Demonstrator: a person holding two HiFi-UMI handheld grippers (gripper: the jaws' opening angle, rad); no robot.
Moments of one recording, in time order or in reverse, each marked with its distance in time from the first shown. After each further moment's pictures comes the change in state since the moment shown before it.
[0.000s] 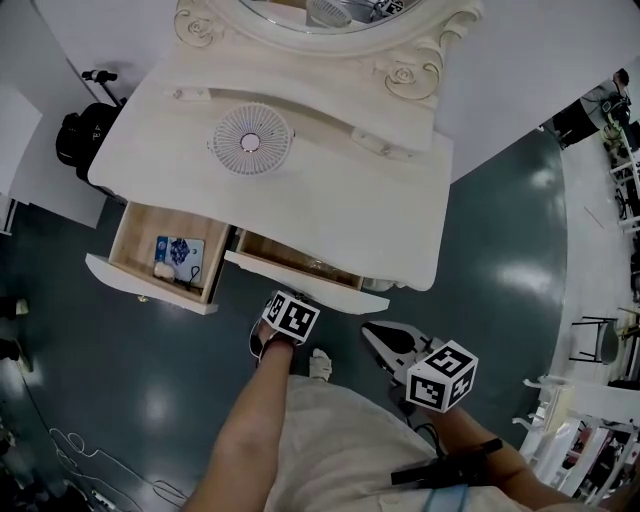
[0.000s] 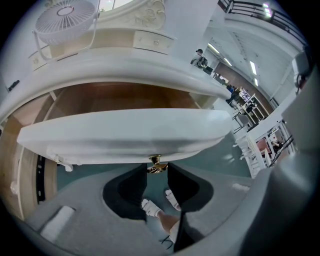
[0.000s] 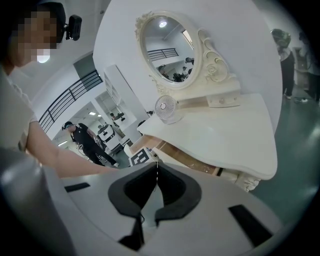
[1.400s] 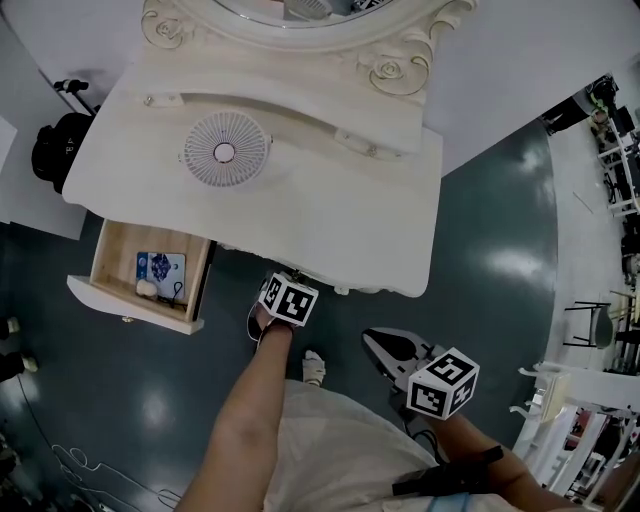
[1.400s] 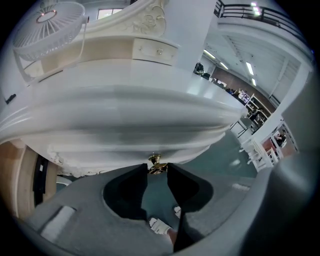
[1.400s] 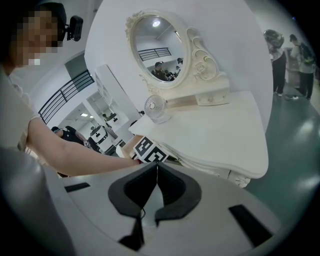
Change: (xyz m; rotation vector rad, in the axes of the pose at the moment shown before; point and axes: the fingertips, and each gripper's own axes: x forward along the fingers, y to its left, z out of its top) left arm 0.026 0.028 0.078 0.043 -0.111 0.041; right arm 0.001 -0.032 0.000 0.050 0.007 -0.070
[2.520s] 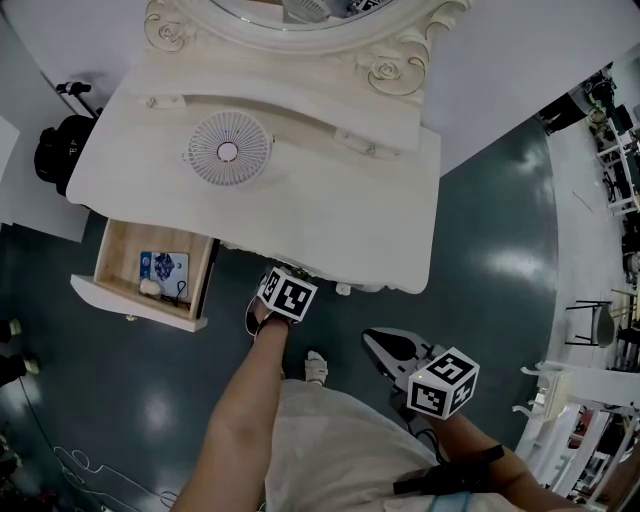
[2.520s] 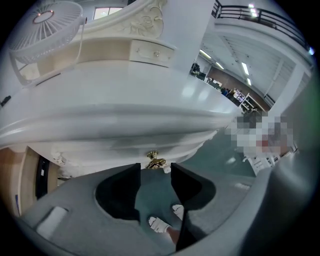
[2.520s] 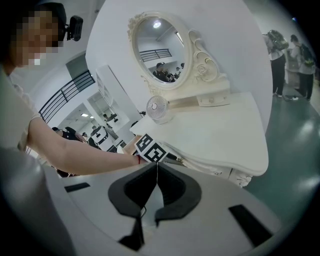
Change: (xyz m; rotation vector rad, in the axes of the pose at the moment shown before) left arm -0.008 -0.001 0.003 0.025 0.005 -0.047; right arm -0.004 0.009 -0.004 -0.004 -0.012 -0.001
